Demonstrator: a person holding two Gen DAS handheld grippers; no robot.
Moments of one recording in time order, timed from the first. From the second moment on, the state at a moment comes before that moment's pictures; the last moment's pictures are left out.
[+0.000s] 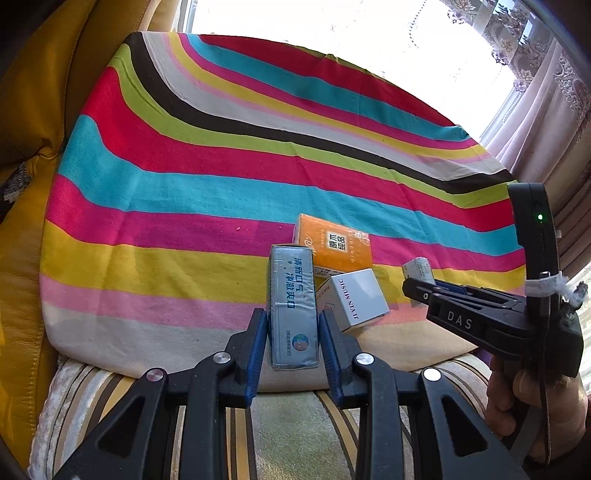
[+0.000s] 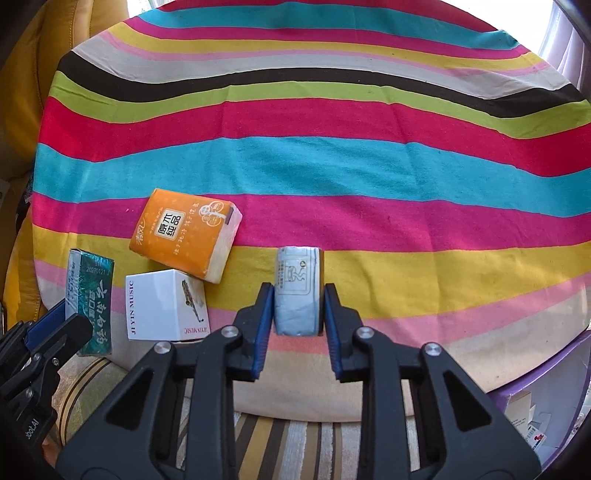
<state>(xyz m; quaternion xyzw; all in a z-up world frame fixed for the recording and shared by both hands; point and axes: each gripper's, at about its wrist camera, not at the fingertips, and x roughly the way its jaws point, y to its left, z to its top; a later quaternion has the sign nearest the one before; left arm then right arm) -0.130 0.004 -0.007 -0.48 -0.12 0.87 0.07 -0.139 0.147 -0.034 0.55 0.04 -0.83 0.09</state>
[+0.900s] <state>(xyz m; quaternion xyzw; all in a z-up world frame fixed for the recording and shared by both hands) -0.079 0.097 0.035 -0.46 -0.08 0.87 0.15 -0.042 0.225 0.031 0.46 0.05 -0.88 0.04</state>
